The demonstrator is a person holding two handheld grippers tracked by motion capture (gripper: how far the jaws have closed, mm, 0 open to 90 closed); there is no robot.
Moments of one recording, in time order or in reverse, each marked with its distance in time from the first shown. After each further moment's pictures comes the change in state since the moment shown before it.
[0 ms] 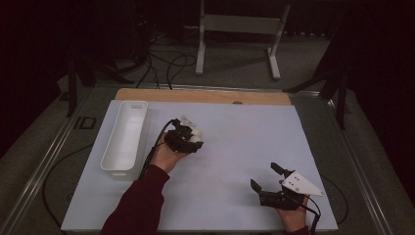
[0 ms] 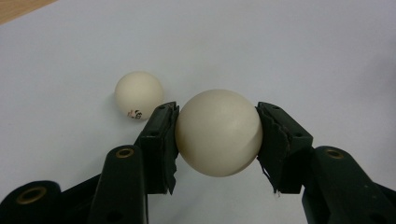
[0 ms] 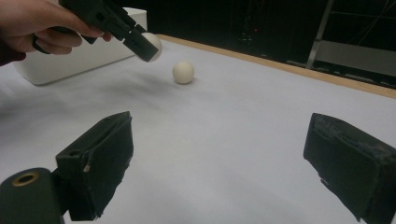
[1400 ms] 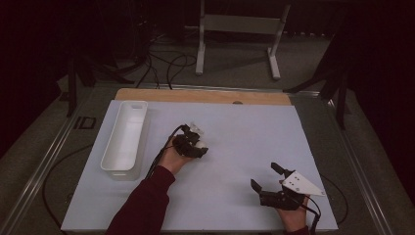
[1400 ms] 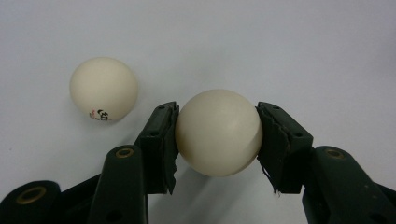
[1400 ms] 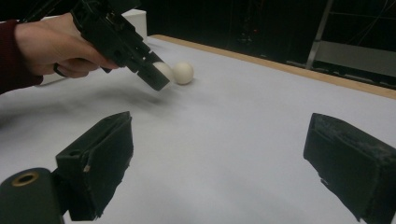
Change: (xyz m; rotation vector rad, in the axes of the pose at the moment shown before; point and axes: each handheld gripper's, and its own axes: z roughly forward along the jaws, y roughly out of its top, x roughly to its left) left arm -0.006 -0.008 0.038 0.051 -0.019 0.076; right arm 0.000 0.000 0.000 -0.001 -0.002 0.001
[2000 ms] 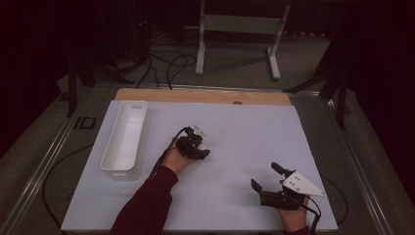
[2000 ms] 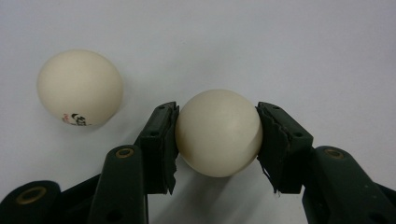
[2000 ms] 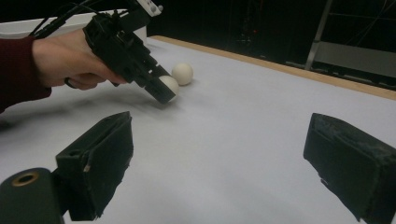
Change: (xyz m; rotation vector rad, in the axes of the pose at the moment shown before) left arm 0.000 -0.004 0.019 0.017 -0.009 0.023; right arm 0.000 0.000 -0.001 -0.004 -0.003 0.001
